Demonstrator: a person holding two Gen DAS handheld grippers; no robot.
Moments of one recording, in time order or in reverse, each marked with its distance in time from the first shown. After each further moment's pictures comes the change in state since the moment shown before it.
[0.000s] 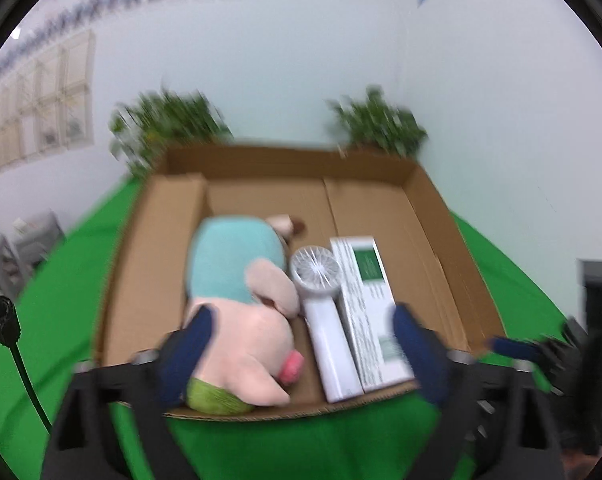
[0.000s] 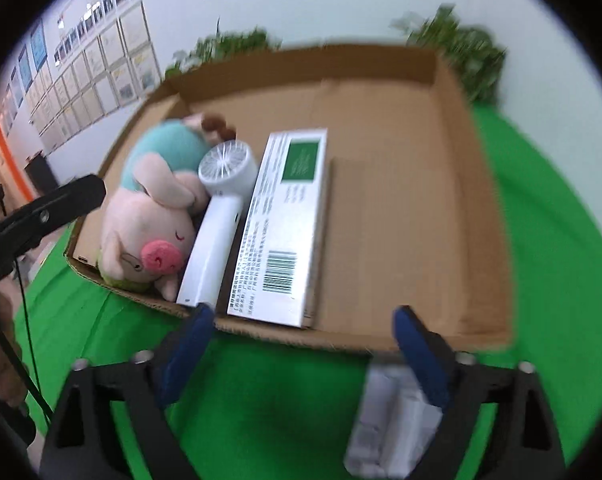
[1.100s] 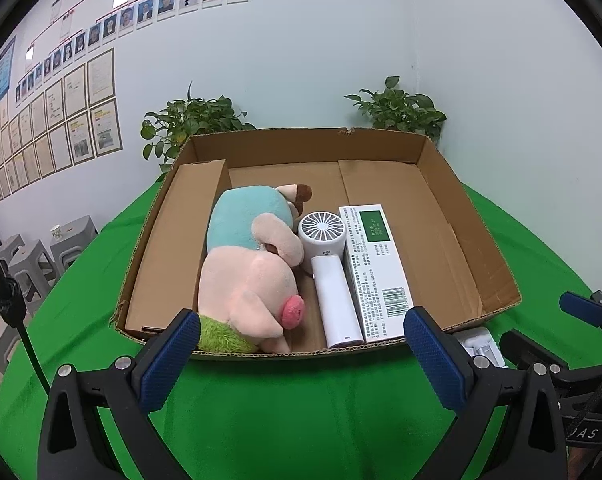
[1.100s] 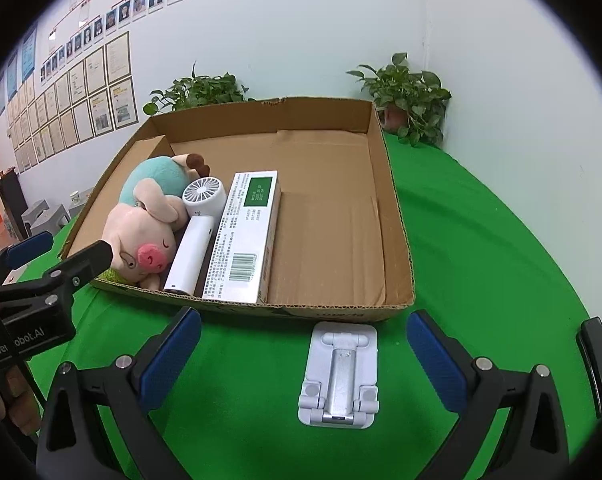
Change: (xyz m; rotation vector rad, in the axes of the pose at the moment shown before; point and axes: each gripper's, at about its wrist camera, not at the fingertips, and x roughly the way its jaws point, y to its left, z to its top) left arm -0.025 -0.024 -0.042 0.052 0.067 0.092; right arm -0.054 -0.004 -0.018 -0.001 -0.157 -0.155
